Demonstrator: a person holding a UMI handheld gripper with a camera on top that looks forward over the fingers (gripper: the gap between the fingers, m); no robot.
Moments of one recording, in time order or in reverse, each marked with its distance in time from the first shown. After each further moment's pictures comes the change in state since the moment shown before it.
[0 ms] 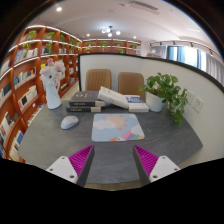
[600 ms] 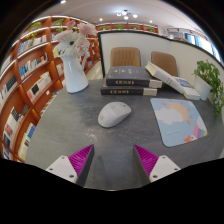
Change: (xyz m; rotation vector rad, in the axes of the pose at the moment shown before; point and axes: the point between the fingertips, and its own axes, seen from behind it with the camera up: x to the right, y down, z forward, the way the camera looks) arm -0.230 0.039 0.156 -0.183 -0.197 0.001
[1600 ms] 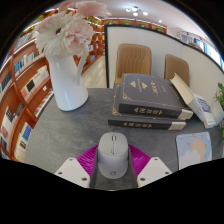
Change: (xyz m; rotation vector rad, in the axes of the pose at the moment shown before) arm -0.031 -0.108 0.129 -0.058 0.013 -0.073
